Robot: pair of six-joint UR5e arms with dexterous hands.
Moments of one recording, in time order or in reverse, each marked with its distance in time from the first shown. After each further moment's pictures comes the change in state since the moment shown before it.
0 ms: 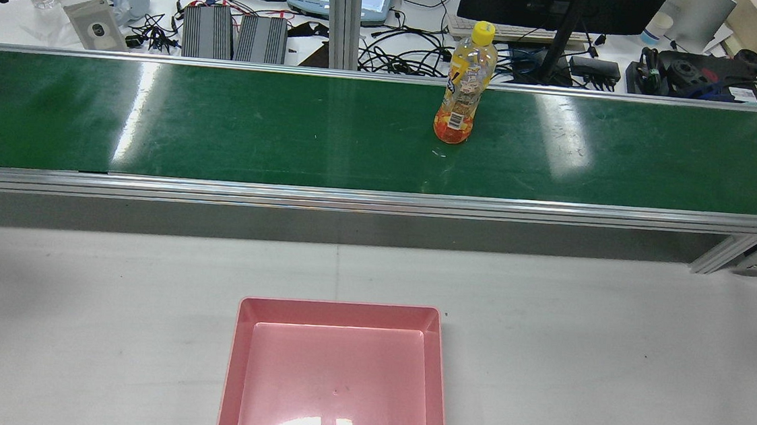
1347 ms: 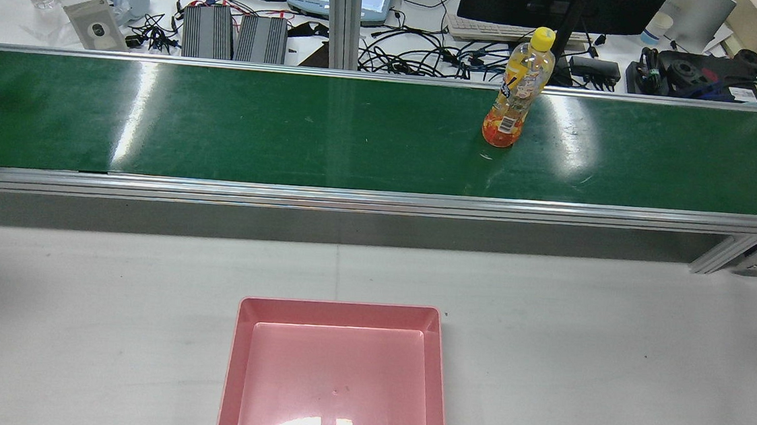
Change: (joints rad) left arm -0.050 0.061 0.016 -0.058 -0.005 -0.001; right arm 0.000 0.000 0.000 0.000 0.000 0.000
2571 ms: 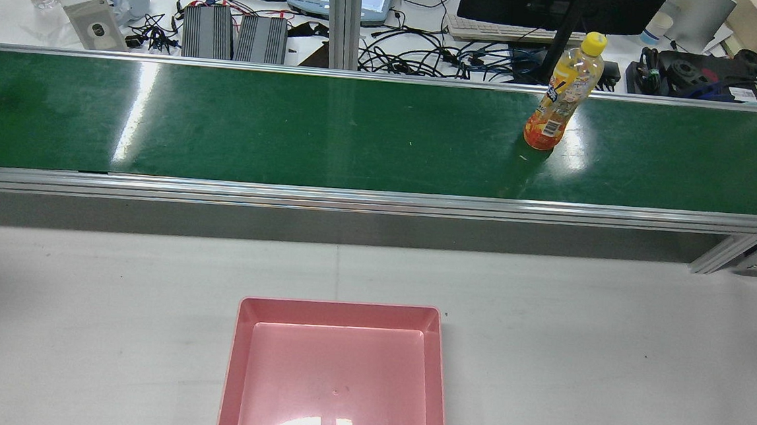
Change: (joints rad) left arm -0.004 0.000 0.004 -0.001 0.000 0.000; right arm 0.000 0.000 0.000 0.000 0.000 0.000
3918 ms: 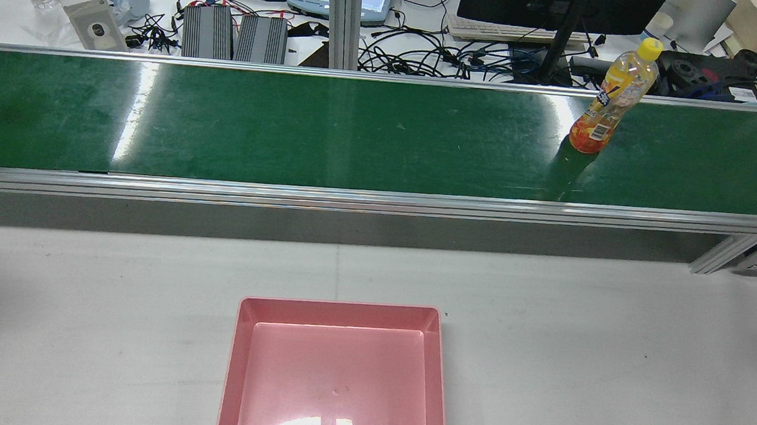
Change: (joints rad) left arm -0.002 0.043 -0.043 -0.031 -0.003 0.001; right arm 0.000 0.000 0.000 0.000 0.000 0.000
